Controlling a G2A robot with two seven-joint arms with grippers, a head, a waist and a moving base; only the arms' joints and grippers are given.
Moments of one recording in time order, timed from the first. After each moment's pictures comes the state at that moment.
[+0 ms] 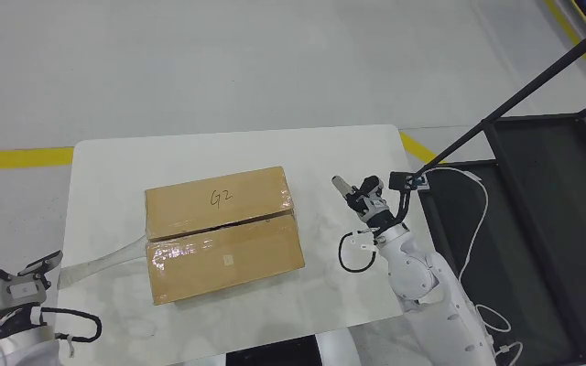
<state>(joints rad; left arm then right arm) 2.19 -1.41 -1.97 -2.35 -0.52 -0.09 0.16 -1.70 -1.25 1.44 -1.95 -0.66 -0.09 0.15</state>
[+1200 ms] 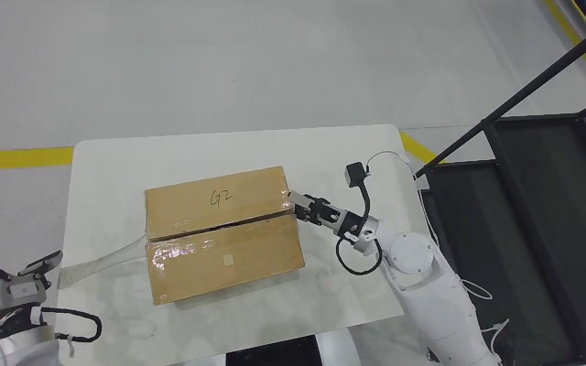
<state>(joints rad) 2.19 -1.41 -1.97 -2.35 -0.52 -0.09 0.16 -1.53 -1.23 1.34 -1.87 0.05 -0.08 0.67</state>
